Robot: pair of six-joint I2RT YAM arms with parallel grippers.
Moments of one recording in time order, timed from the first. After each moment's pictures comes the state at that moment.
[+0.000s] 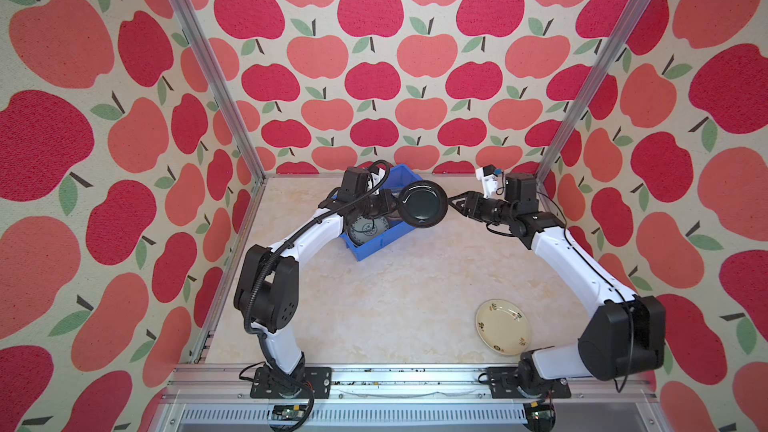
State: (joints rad) left arm -0.42 1.77 1.38 -0.19 0.56 -0.64; right arm 0.31 1.47 1.20 -0.26 -0.62 0.52
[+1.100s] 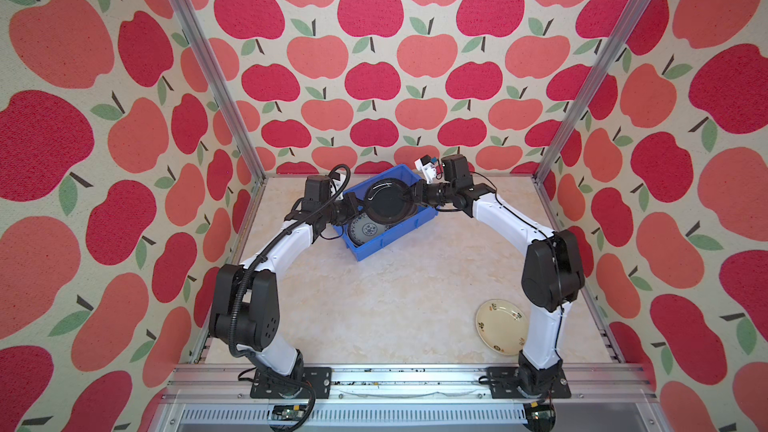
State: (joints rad) left arm -0.21 1.61 1.18 -0.13 0.61 -0.67; right arm 0.51 1.98 1.69 -0.29 -0.71 0.57
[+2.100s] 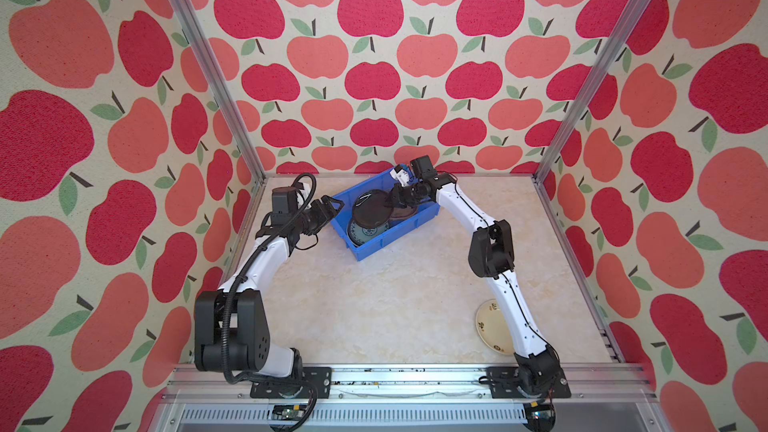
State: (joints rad) left arm -0.01 1.46 1.01 -0.13 0.57 -0.68; right arm 0.54 2.63 2.51 -0.75 -0.75 0.44
